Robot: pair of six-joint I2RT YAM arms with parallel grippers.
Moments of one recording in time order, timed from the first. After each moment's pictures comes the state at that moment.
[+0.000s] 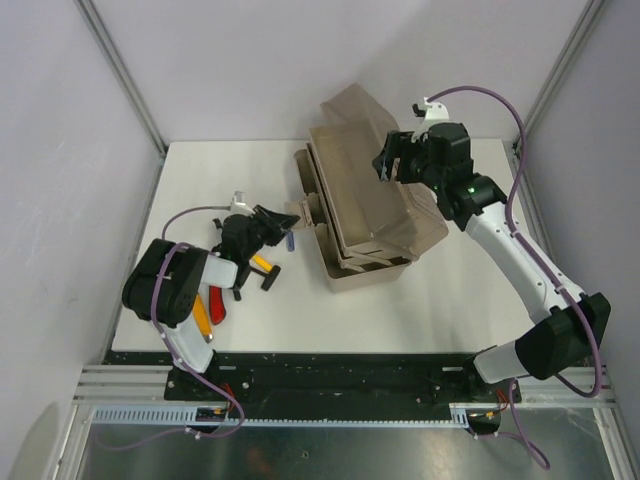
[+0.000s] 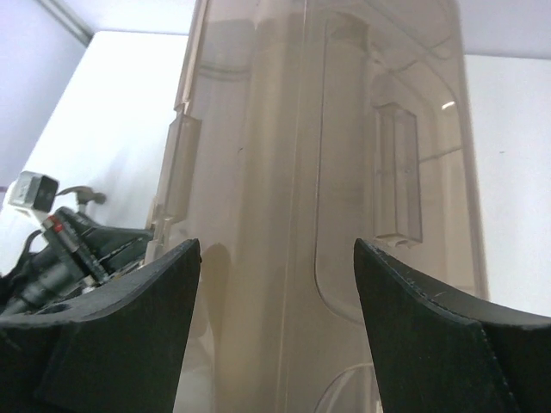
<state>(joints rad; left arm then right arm) -0.27 1.74 0.57 0.96 0.25 -1.12 0.43 1.43 1.47 -0.35 0.02 0.27</state>
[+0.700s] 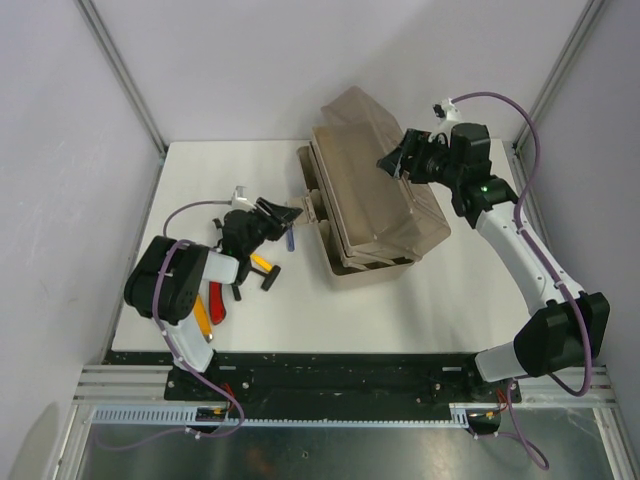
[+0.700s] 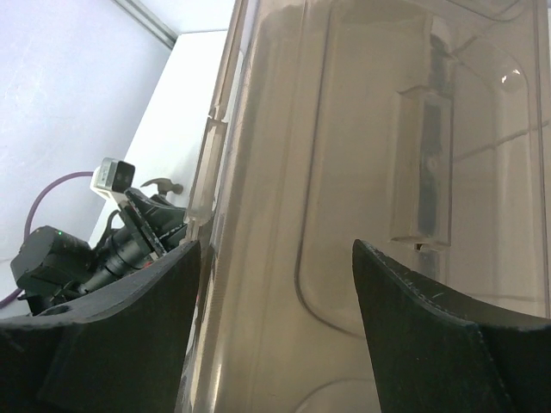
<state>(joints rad) -0.27 1.76 0.61 0.96 0.27 -1.12 0.28 1.43 1.38 -0.24 -0.32 0.43</state>
